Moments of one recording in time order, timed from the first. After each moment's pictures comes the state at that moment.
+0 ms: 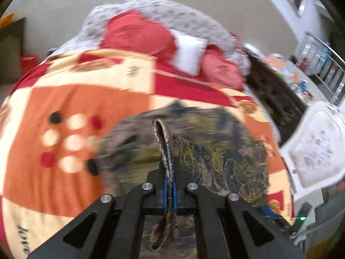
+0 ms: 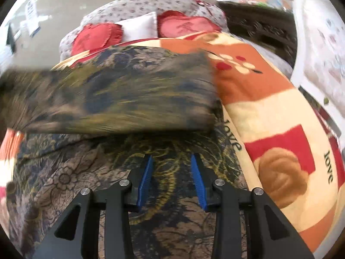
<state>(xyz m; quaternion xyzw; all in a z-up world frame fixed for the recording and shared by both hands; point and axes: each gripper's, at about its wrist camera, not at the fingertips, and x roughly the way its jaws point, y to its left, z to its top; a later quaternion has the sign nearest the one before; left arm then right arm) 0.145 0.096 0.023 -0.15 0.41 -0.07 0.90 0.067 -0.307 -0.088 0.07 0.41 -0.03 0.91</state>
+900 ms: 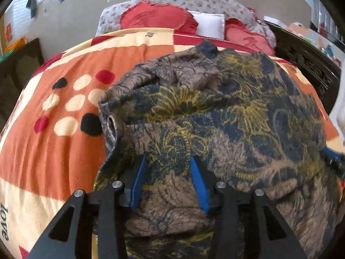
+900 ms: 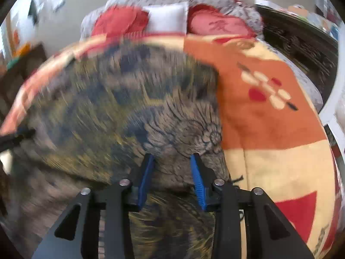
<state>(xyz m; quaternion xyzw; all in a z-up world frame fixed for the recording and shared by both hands) 0.129 0.056 -0.088 -0.02 0.41 0.02 0.91 0.143 -0.317 -0.091 -0.02 0.42 0.10 0.90</state>
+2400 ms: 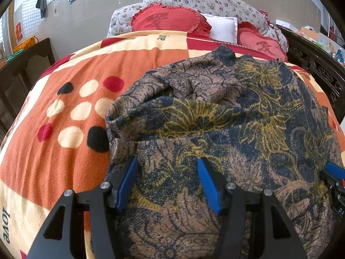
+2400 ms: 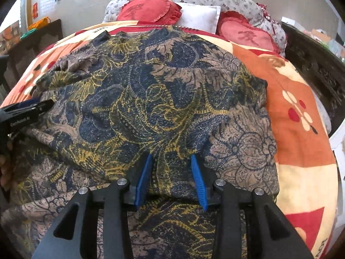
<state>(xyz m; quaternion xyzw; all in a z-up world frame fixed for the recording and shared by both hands) 0.151 0.055 -0.092 -0.02 0.41 0.07 0.91 0.127 -0.249 -0.088 -0.09 0.42 0.11 0.90</state>
